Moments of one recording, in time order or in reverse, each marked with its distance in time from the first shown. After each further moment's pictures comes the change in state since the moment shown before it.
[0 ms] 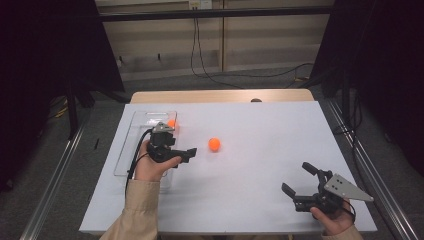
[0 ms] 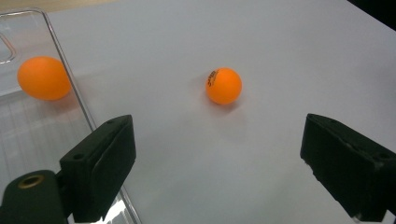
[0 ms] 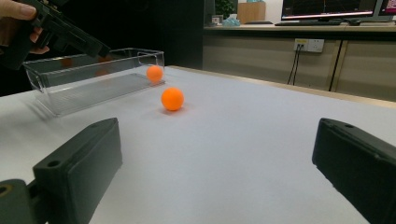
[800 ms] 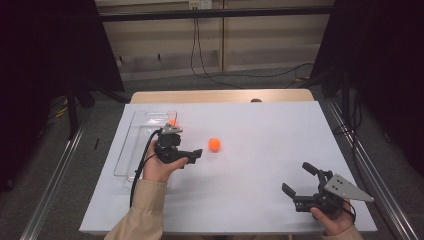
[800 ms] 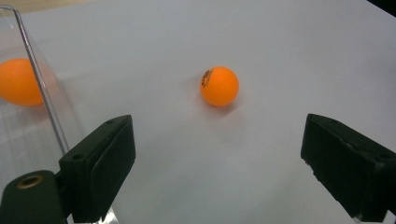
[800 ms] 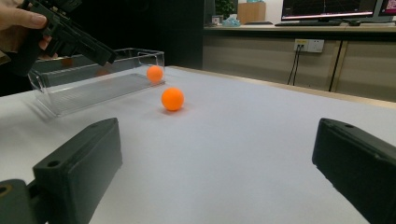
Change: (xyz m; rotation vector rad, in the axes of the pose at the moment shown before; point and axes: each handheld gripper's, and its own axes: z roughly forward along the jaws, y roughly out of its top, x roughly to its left) left arm -0.010 0.000 0.017 0.011 0.018 0.016; right arm 0.000 0.000 0.000 -0.004 0.002 0.002
